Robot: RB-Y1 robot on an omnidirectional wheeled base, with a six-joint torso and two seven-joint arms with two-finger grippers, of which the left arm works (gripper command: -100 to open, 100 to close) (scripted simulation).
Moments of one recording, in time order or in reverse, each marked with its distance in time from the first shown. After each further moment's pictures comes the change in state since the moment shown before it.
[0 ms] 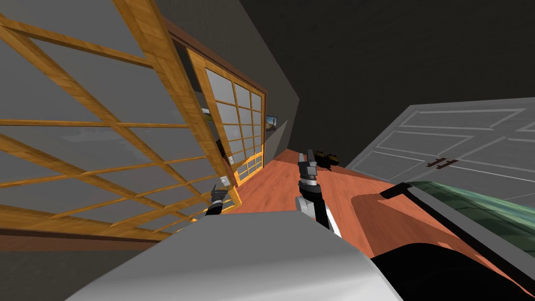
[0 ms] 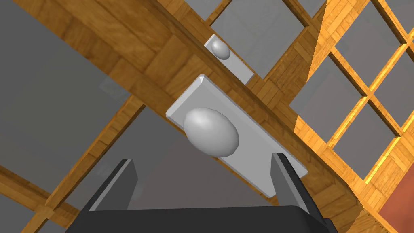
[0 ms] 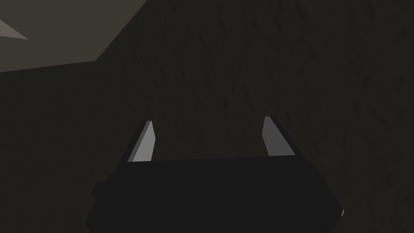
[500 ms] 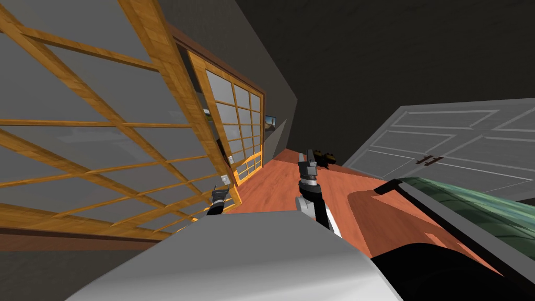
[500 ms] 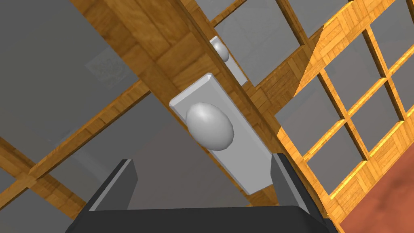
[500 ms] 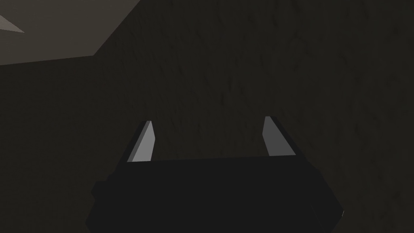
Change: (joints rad) arm 0.006 -0.014 -0.019 -0.025 0.052 0.004 0.127
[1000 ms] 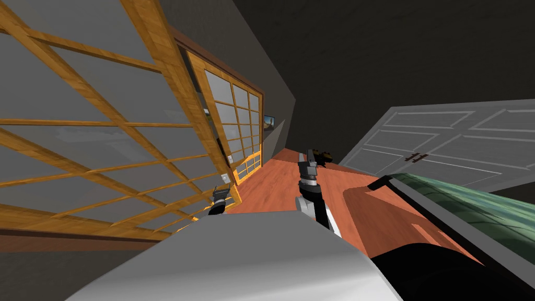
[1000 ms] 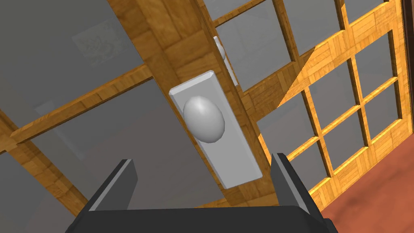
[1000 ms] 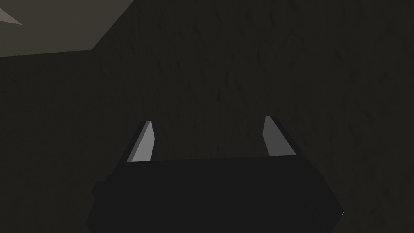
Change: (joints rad) arm 0.005 -0.016 -0.023 -0.025 0.060 0.002 0.134
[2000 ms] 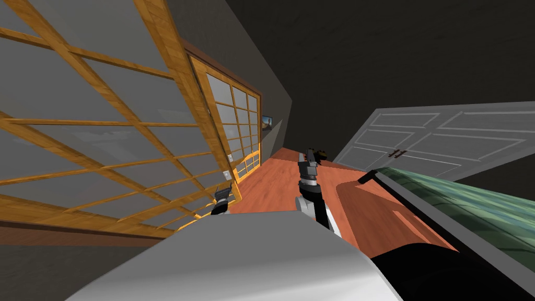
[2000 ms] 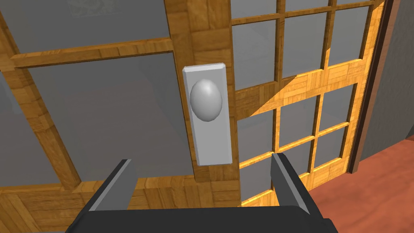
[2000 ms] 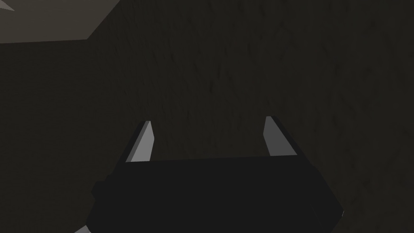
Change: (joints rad) arm 0.010 -0.026 -0.039 -0.045 0.102 0.005 0.238
